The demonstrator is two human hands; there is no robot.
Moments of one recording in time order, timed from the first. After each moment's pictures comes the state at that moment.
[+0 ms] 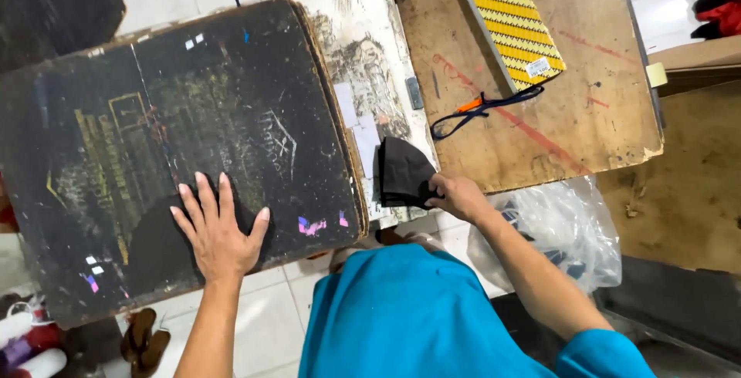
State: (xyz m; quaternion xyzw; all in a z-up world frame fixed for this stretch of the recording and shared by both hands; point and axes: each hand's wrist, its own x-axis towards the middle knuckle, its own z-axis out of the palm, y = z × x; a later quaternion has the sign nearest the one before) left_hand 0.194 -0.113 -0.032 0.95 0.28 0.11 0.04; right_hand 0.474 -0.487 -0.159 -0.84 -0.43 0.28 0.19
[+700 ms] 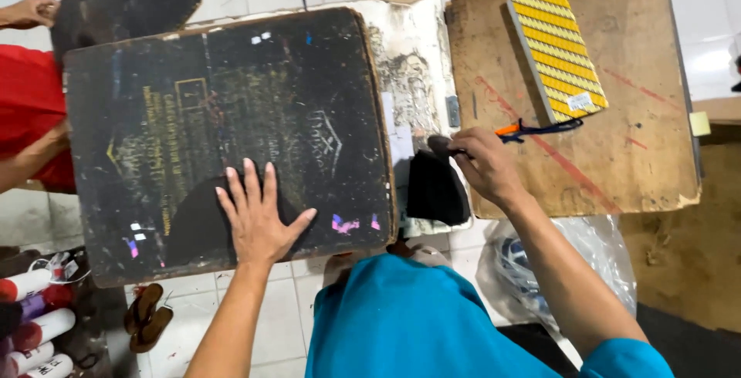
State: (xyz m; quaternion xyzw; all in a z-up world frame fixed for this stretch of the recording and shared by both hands) left_hand 0.192 -0.112 -0.023 0.95 0.30 0.06 0.05; right_hand 0.524 -0.399 -0.059 -0.75 -0.53 0.01 0.40
